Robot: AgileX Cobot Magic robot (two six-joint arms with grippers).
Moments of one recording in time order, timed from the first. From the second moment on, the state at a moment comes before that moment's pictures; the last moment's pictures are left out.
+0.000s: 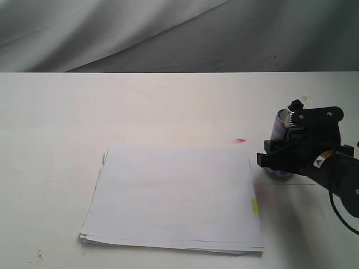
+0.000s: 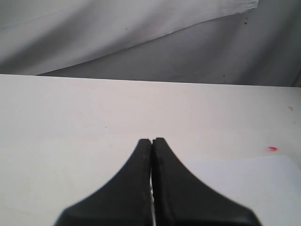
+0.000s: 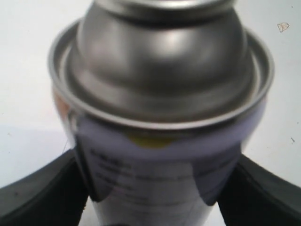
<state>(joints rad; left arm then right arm) 0.38 0.62 -0.22 -1.73 0.40 1.63 0.29 1.81 -0.50 0.19 -0.65 -0.07</state>
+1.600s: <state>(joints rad) 0.38 0.62 -0.22 -1.74 0.40 1.63 0.29 1.38 -0.50 0.18 -0.46 -0.07</state>
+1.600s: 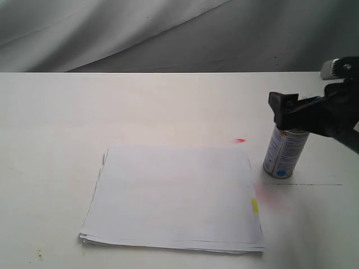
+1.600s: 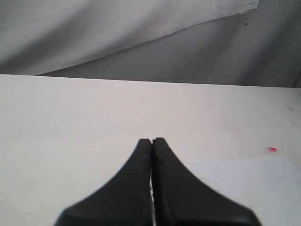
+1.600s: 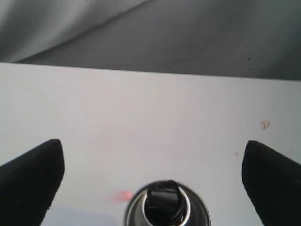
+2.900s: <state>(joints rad) 0.38 0.62 -0.22 -1.74 0.40 1.63 0.29 0.56 -0.50 -0.05 0.37 0.03</state>
